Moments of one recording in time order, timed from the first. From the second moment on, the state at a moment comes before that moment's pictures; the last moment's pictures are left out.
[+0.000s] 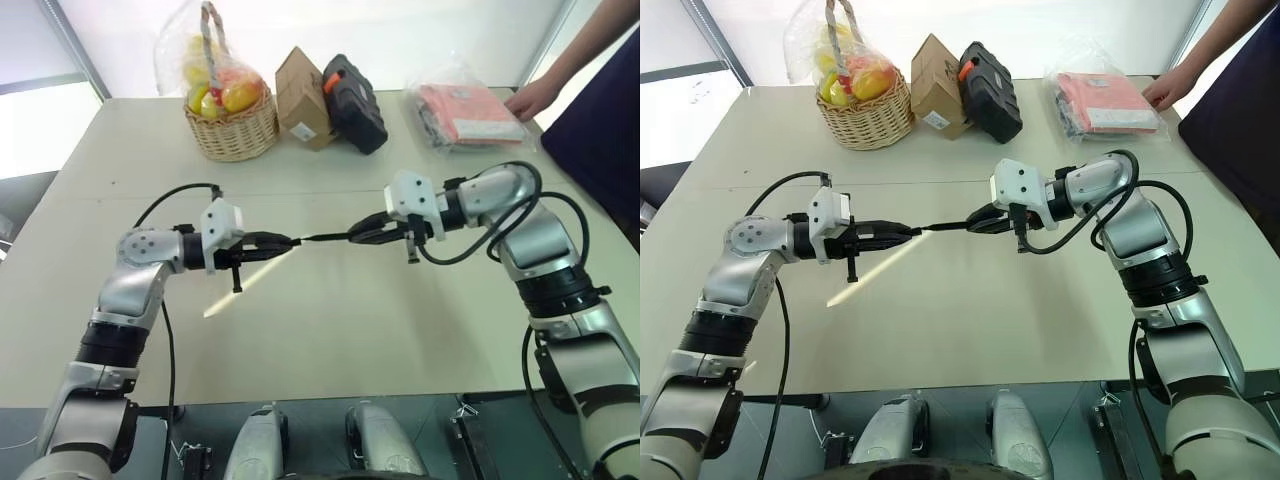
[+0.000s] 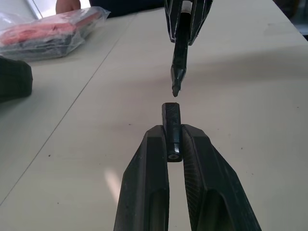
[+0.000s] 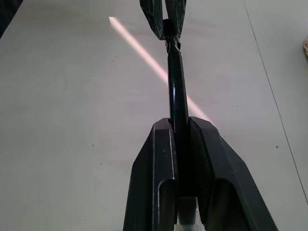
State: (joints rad) left arm -0.51 0.59 -0.06 0.14 -0.33 0.03 -1.23; right arm -0.82 -0.65 0.26 0.12 0.16 0.24 1.35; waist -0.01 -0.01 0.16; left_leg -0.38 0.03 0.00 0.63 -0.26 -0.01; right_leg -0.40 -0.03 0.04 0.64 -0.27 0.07
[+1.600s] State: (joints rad) left arm -0.47 0.61 -0.07 0.07 -0.33 0.06 -1.24; right arm -0.81 -0.66 0.27 0.12 0.14 0.23 1.36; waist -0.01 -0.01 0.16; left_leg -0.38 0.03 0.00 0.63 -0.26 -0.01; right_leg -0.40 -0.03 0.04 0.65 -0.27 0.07
